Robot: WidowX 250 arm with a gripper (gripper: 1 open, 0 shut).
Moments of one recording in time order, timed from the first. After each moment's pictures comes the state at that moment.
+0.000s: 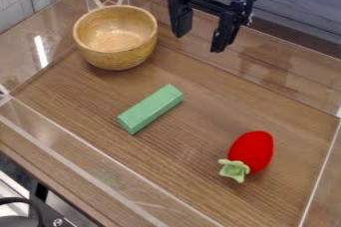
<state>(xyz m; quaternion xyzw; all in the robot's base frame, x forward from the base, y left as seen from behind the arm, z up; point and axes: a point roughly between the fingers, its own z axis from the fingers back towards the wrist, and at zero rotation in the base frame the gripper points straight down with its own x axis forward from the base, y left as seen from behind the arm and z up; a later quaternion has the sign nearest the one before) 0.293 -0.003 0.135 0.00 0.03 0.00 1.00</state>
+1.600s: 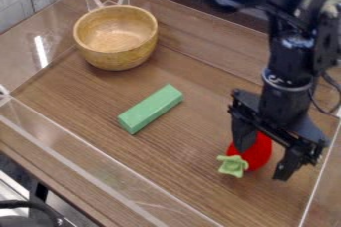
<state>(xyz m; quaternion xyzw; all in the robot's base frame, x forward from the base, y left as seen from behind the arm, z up) 0.242 -0.113 0.061 -0.04 0.01 -0.11 0.99</state>
